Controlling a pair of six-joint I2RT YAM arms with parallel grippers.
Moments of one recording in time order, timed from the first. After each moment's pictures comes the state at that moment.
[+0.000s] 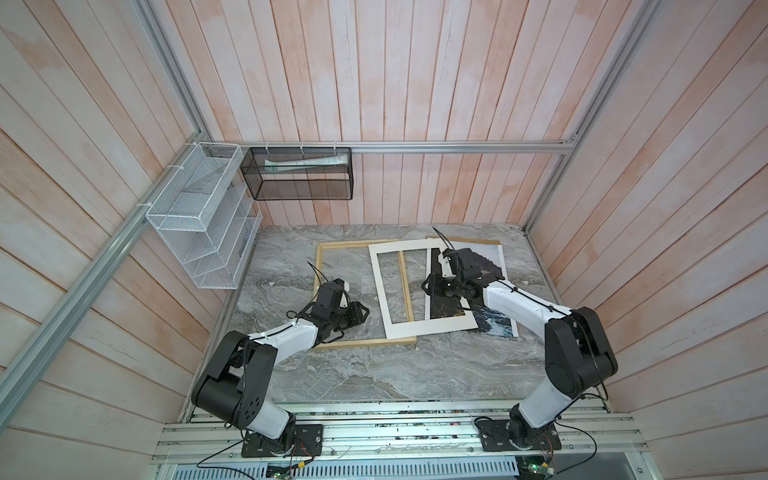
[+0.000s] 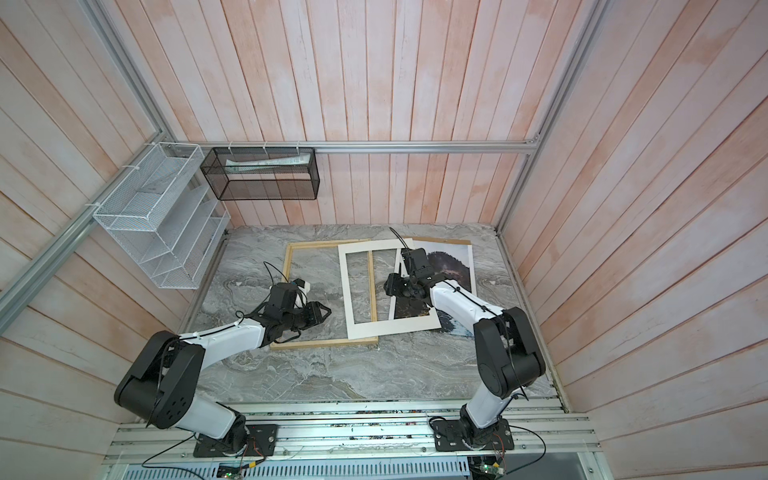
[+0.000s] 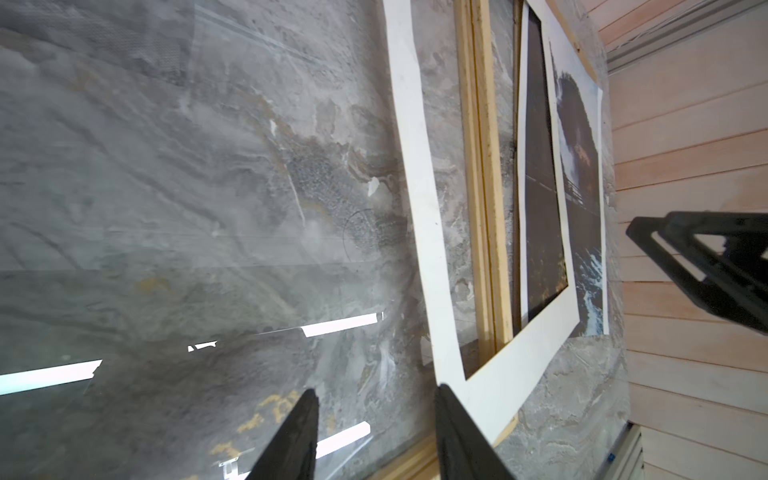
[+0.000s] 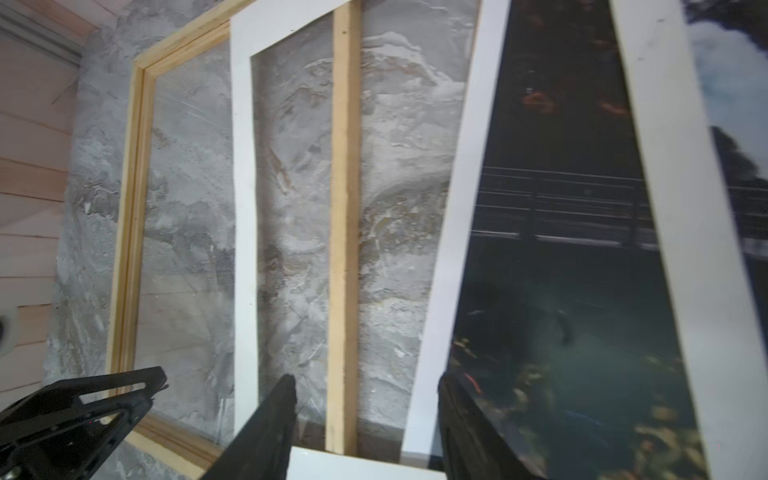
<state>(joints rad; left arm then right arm) -0.42 1.55 0.69 0.11 0.34 -0.68 0.40 1.64 1.08 -0.32 -0.18 0.51</state>
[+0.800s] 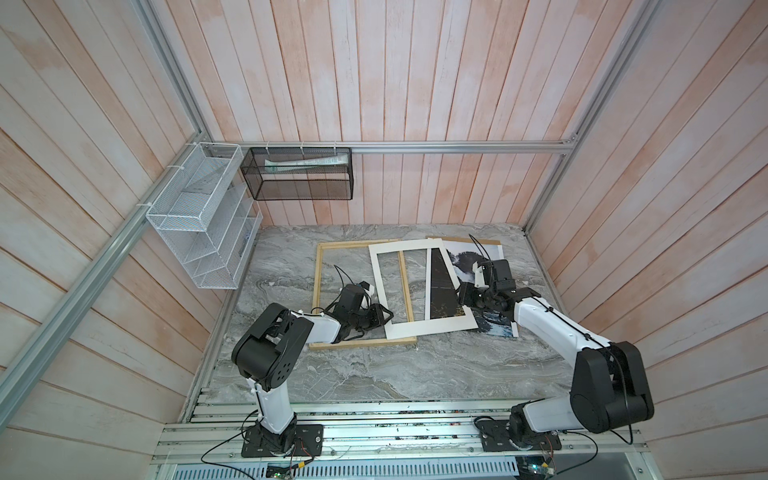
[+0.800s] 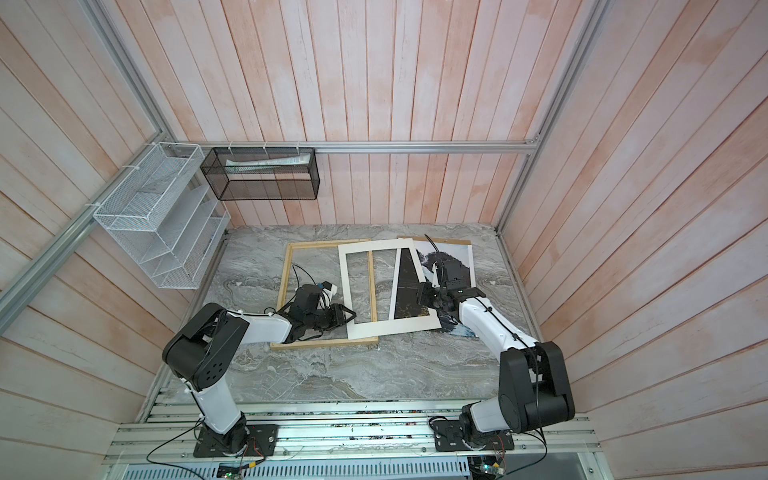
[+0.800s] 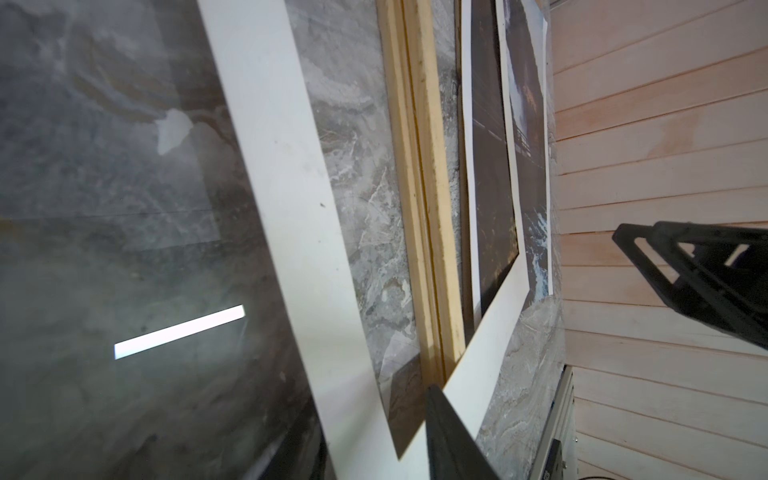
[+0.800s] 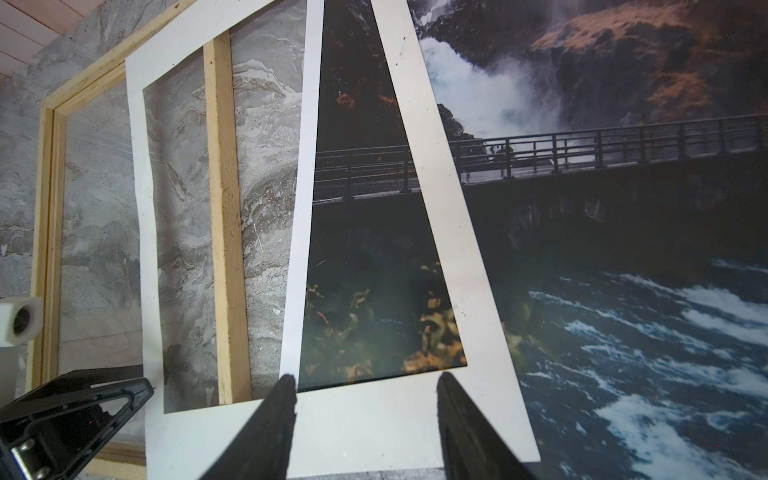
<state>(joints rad) -0.52 1.82 0.77 0.36 0.48 -0.77 0.24 1.43 0.91 -0.38 -0.15 0.45</state>
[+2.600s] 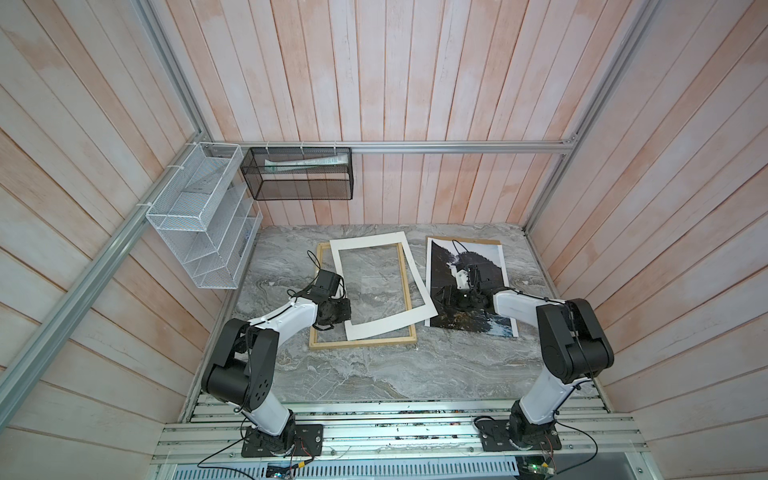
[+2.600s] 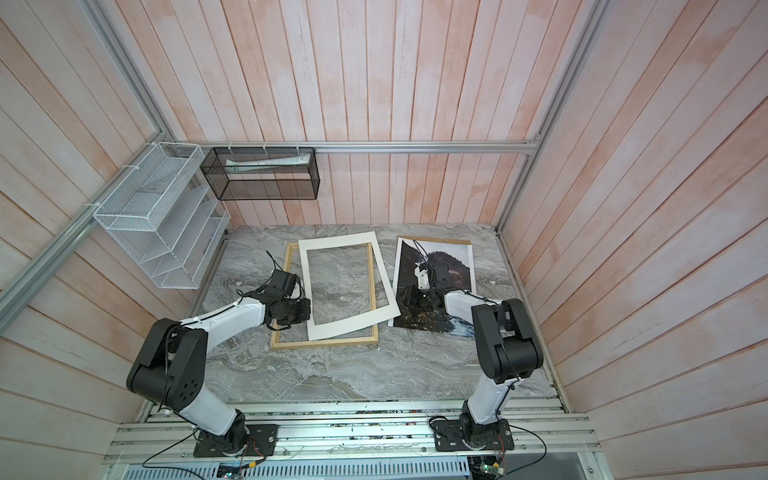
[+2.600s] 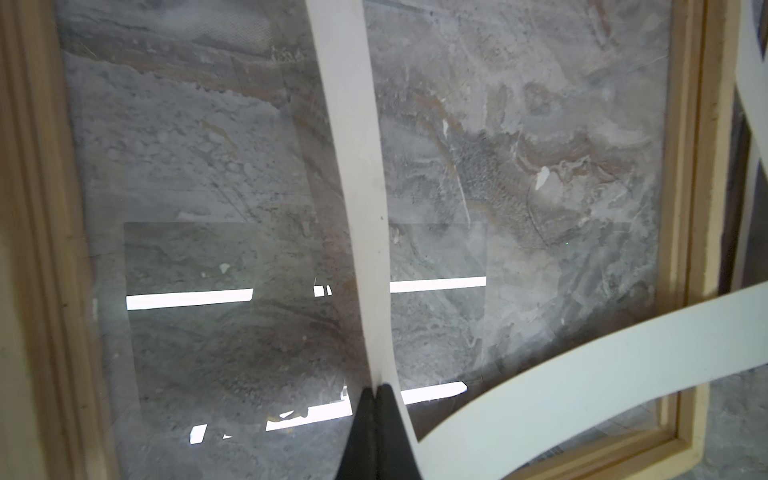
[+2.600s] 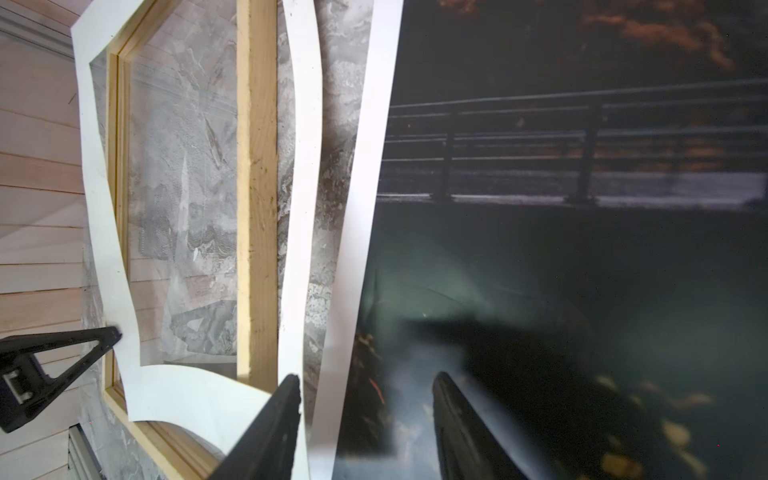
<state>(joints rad) -0.32 1.62 0.92 -0.40 0.13 -0.40 0.25 1.76 0.94 -0.08 -0.46 0.46</state>
